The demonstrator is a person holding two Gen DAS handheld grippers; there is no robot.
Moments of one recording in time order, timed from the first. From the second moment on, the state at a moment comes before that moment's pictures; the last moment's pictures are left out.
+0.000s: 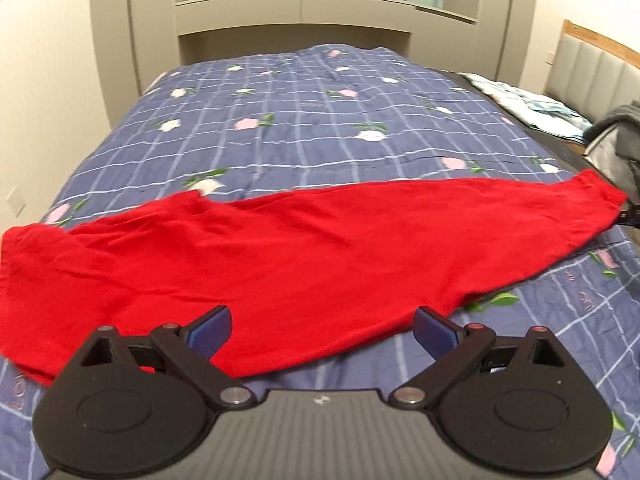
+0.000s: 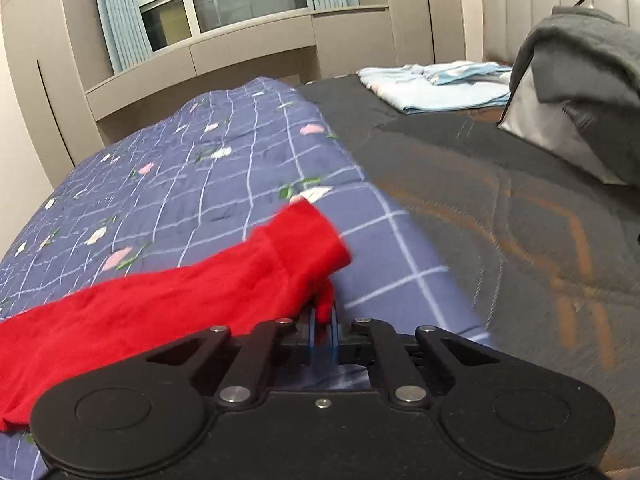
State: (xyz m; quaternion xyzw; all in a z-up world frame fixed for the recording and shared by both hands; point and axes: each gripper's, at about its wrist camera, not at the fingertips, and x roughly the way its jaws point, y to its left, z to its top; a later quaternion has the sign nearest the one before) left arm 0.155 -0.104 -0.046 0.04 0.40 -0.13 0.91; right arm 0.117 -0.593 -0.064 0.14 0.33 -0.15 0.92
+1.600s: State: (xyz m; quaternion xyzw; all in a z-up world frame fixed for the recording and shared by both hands) left arm 0.264 0.218 -0.083 -0.20 0.40 -0.04 0.89; right arm 0.371 -0.138 -0.087 0.13 0.49 0.32 0.80
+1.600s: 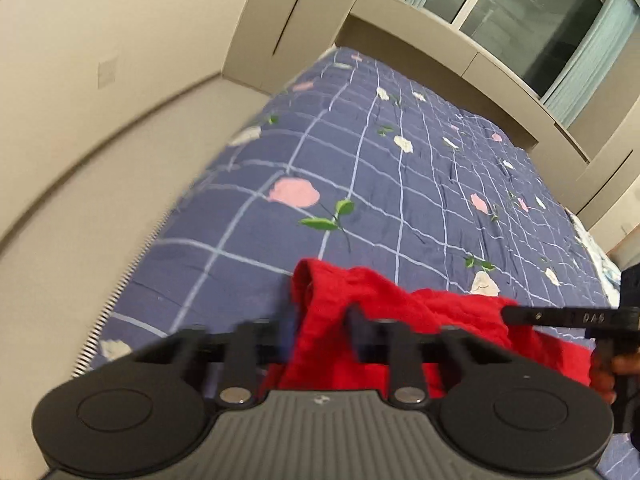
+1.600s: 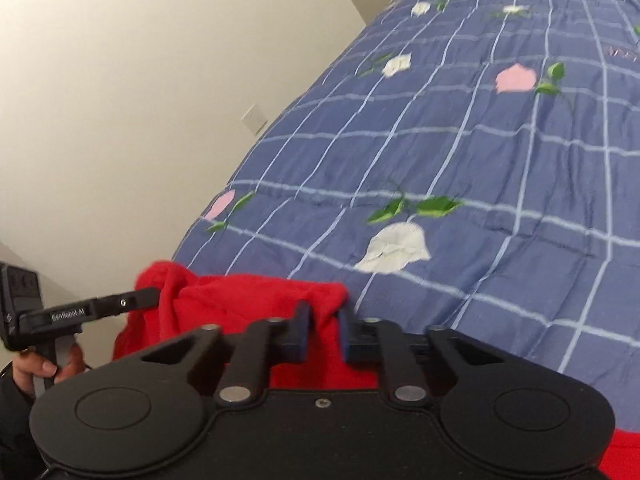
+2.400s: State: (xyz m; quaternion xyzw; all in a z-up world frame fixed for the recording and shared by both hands) left arm 0.246 0.158 -0.042 -0.06 0.38 0.09 0.92; right arm 0.320 -0.195 -0.063 0.03 0.39 0.25 0.88
